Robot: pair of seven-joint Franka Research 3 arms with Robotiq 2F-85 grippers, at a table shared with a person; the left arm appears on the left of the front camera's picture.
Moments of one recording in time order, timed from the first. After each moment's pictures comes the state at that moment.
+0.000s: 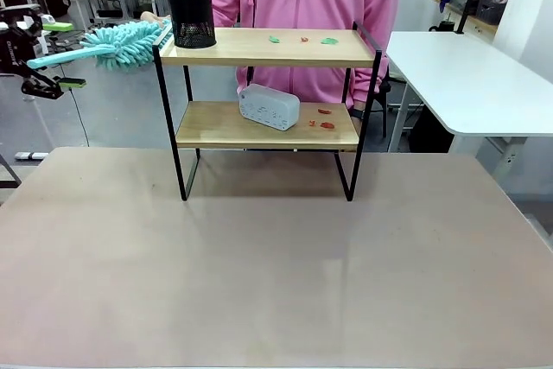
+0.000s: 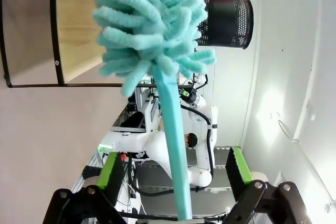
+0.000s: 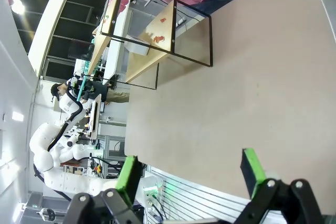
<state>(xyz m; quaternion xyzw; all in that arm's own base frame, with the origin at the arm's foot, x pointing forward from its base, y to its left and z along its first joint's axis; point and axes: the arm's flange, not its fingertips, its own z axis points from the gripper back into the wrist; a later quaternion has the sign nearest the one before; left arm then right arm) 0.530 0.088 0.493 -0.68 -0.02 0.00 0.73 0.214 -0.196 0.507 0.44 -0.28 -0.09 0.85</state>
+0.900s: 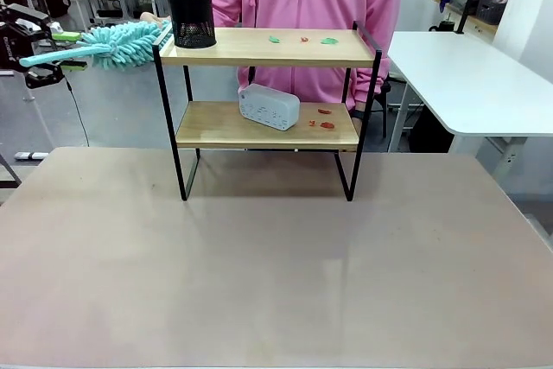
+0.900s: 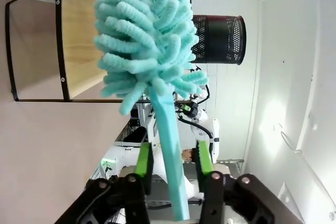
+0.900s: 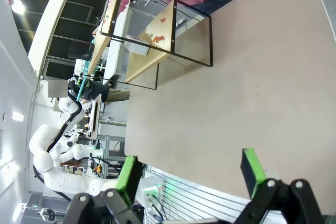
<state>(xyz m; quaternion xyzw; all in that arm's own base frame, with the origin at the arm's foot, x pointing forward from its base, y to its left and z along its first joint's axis) 0.533 0.095 0.497 -0.68 -0.05 0.01 0.74 0.214 -0.196 0.507 0.44 -0.28 -0.09 0.85</state>
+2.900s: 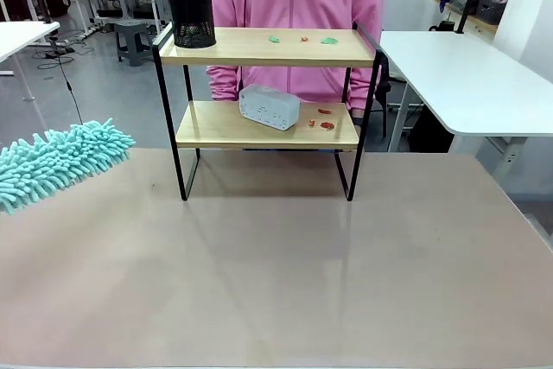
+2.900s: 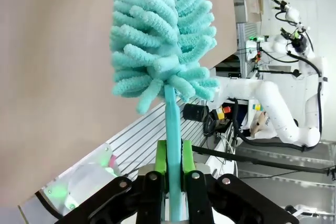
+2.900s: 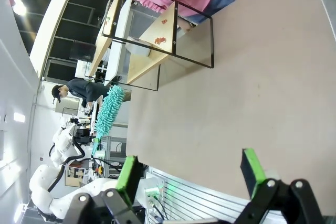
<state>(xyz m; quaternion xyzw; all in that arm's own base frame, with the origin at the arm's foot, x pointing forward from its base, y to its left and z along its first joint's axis) 0.269 0.170 0.447 -0.47 -0.05 -0.07 0.88 0.215 -0.197 0.507 0.44 -0.28 -0.09 0.85</state>
